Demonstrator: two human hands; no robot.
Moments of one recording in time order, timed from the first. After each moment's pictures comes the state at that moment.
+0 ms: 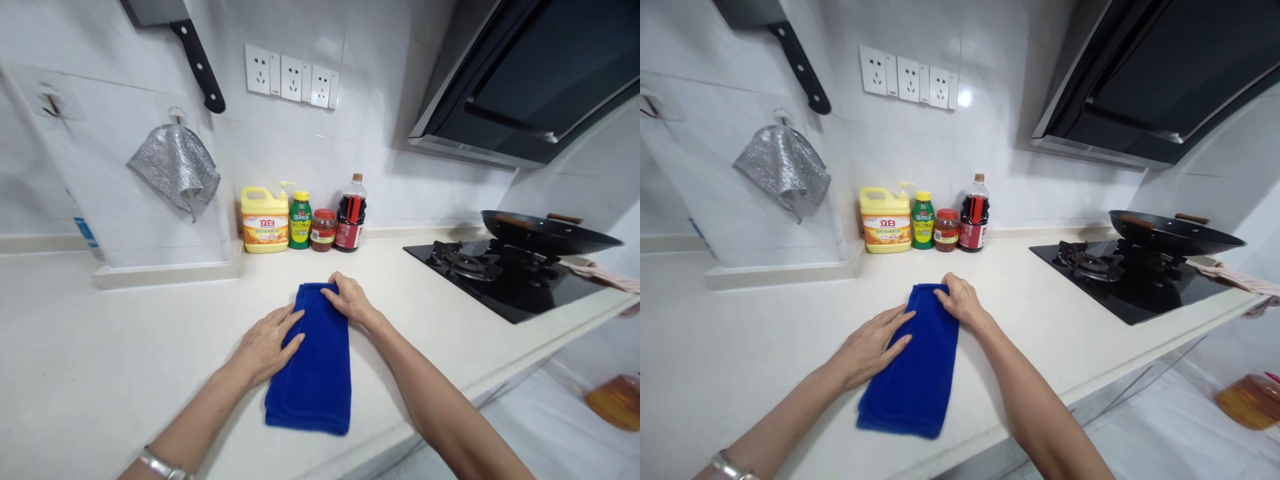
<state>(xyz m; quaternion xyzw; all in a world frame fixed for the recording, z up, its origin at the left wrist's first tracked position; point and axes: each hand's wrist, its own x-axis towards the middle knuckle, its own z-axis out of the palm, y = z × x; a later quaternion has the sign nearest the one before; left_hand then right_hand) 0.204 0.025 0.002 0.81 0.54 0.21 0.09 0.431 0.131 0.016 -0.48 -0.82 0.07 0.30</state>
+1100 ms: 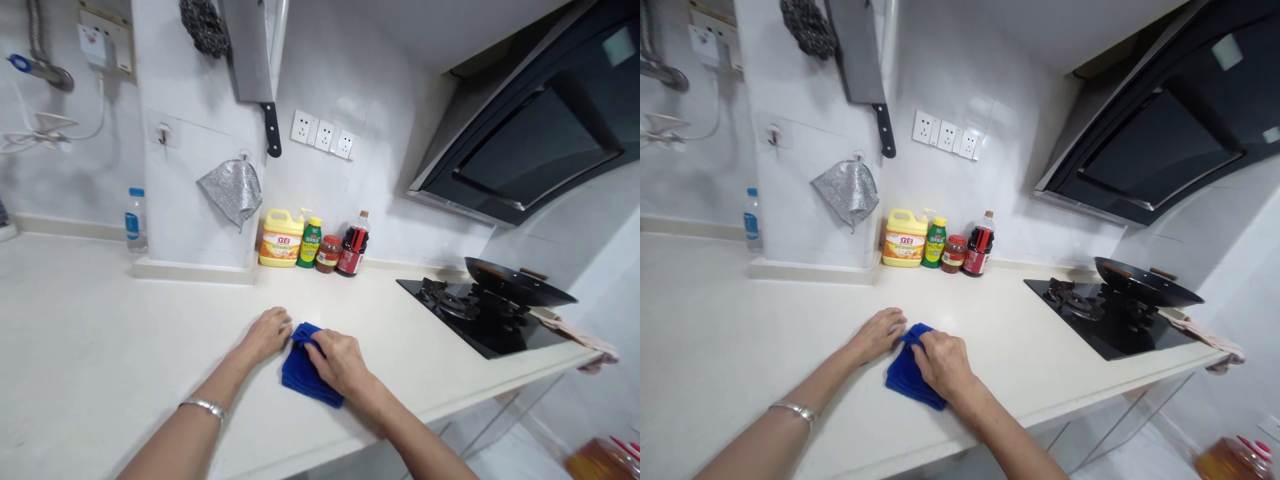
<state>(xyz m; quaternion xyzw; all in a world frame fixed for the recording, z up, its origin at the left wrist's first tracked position) 0.173 0.047 -0.012 0.76 0.55 0.32 0.08 0.385 -0.005 0.024 -0.39 -0.89 -0.10 0.24</state>
